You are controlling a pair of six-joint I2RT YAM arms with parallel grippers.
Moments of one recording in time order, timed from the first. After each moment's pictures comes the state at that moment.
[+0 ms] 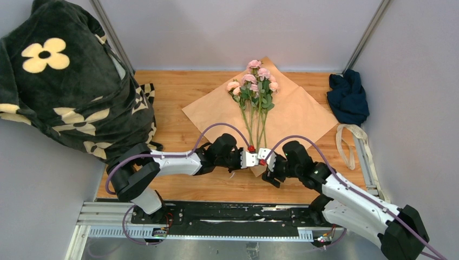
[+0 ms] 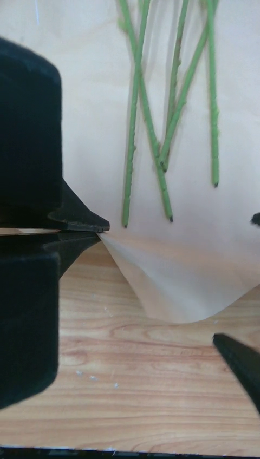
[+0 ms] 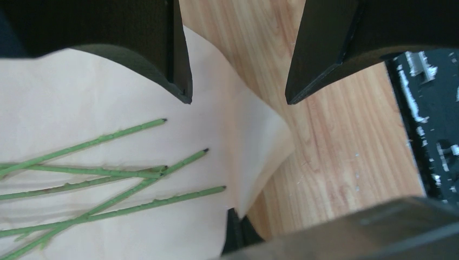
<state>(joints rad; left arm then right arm) -0.95 1.57 0.69 0.22 0.35 0.53 0.71 0.85 0.43 -0.32 -0.35 -0.54</state>
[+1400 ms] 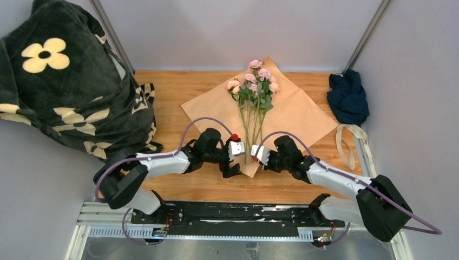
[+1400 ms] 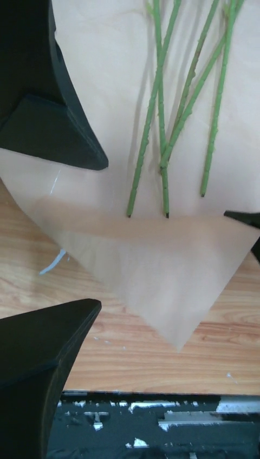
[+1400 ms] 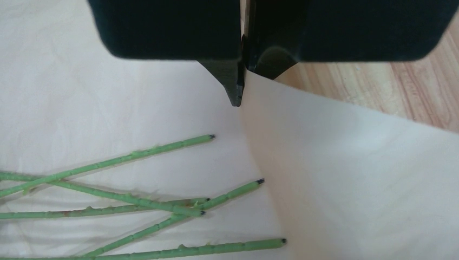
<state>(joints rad) -0.80 1.45 0.60 0.26 0.56 0.34 0.65 1.14 0.43 -0.08 -0.24 -0.72</state>
